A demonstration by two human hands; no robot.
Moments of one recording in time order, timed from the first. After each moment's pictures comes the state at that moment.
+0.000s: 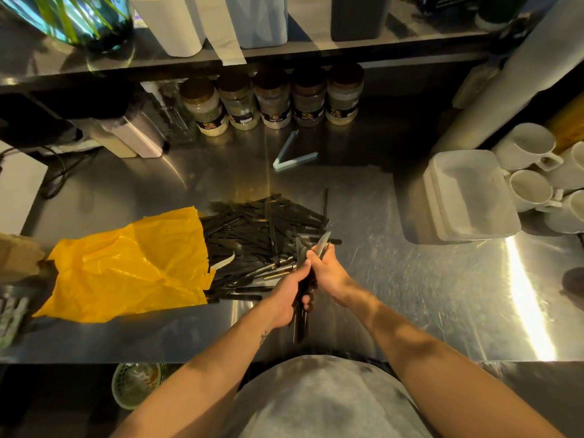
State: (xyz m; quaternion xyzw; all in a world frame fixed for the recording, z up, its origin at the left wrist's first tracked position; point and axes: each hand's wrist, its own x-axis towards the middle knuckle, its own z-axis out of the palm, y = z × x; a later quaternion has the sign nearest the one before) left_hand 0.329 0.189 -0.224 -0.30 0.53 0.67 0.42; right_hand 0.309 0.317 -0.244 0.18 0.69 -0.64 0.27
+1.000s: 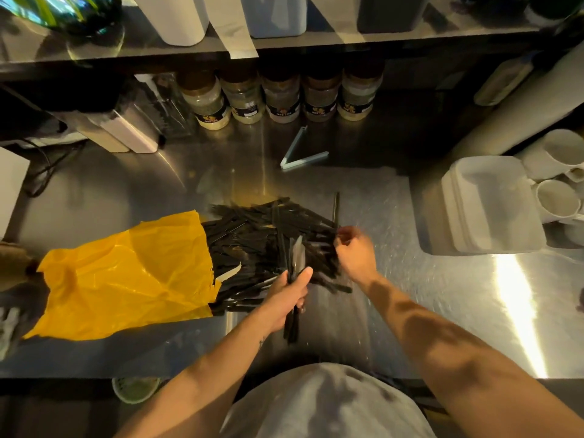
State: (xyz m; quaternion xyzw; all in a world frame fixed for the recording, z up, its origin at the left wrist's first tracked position) left_hand 0.299 0.153 -0.248 -0.28 0.61 0.63 0.39; right_hand 0.237 0.338 -0.285 0.25 0.85 -0.44 0.14
